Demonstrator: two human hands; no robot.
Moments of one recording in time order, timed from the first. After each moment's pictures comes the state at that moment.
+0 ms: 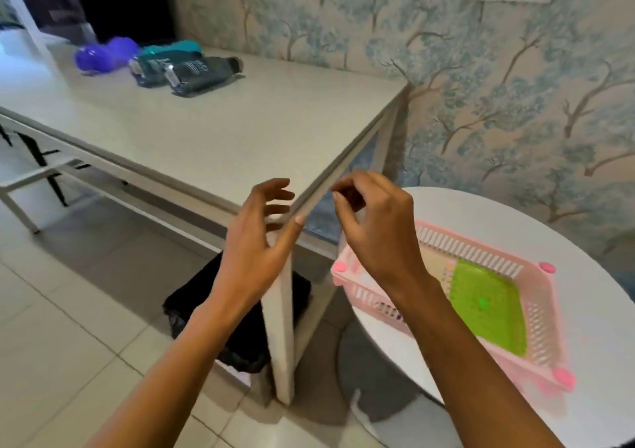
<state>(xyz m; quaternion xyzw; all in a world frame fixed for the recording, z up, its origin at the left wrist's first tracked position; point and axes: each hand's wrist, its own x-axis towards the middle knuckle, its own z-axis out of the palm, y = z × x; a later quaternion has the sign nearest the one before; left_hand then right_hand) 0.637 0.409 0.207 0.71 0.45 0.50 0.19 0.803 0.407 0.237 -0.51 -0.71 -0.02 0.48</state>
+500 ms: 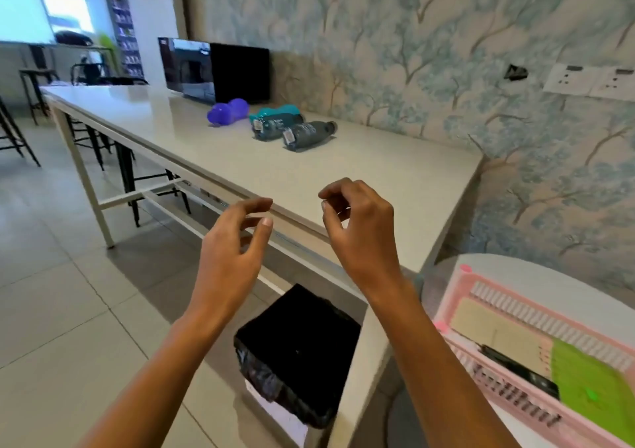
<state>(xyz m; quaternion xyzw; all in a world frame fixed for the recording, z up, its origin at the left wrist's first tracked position) 0.408 0.391 0.249 0.64 0.50 0.58 0.13 0.574 0.431 0.281 -0.44 -0.75 0.00 0.50</state>
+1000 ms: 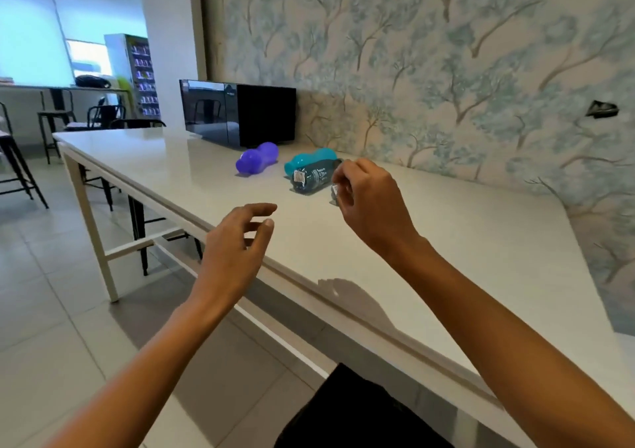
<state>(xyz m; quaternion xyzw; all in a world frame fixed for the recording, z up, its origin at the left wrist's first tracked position) 0.240 0.622 0.272 0.65 0.53 0.54 0.06 0.431 0.686 0.326 -0.40 -0.78 -0.18 0.44</state>
